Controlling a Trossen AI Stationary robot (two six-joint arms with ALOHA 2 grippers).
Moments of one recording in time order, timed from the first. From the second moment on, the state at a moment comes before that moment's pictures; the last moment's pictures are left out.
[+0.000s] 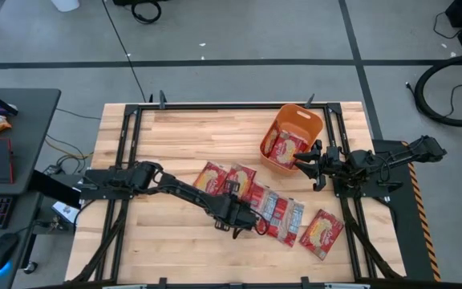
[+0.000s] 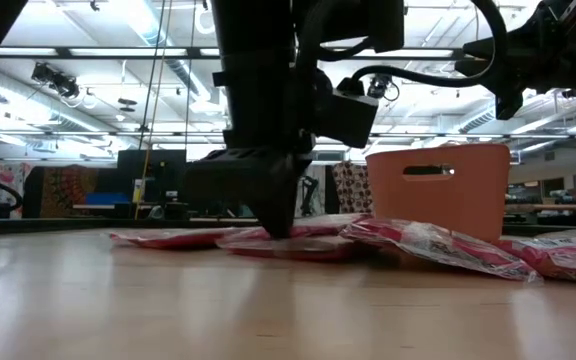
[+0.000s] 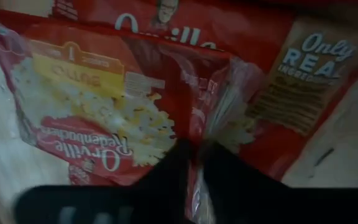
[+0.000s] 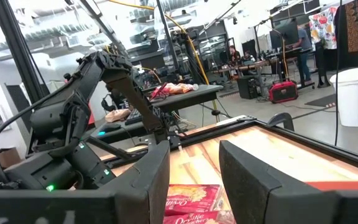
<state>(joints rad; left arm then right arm) -0.32 2.30 1.79 -1.00 -0.47 -0.06 0.21 0.29 0.01 0.48 0.39 0.17</state>
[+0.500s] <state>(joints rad) -0.27 2.29 2.14 -1.31 -0.48 -0.01 0.21 0.29 0.01 0.48 0.39 0.17</state>
